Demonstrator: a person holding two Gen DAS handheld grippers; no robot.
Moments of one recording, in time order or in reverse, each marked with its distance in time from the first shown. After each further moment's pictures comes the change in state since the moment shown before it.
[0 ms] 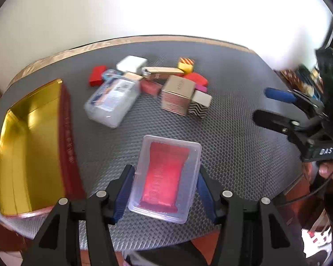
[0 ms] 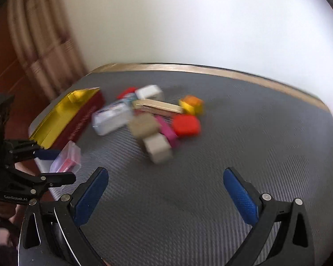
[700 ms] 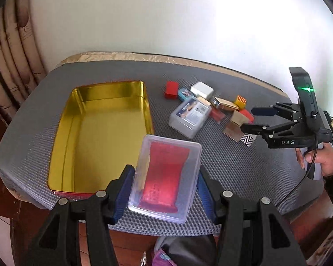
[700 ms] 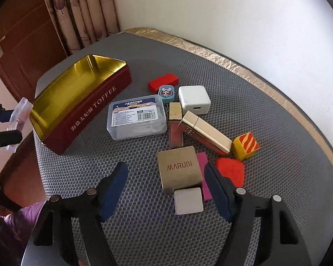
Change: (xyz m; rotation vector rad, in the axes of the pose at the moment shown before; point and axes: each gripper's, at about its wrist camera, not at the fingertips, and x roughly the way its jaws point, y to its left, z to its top) left arm -0.067 0.056 0.004 -0.223 -0.121 0.145; right arm 0.079 0.047 0.063 -0.287 0.213 0.084
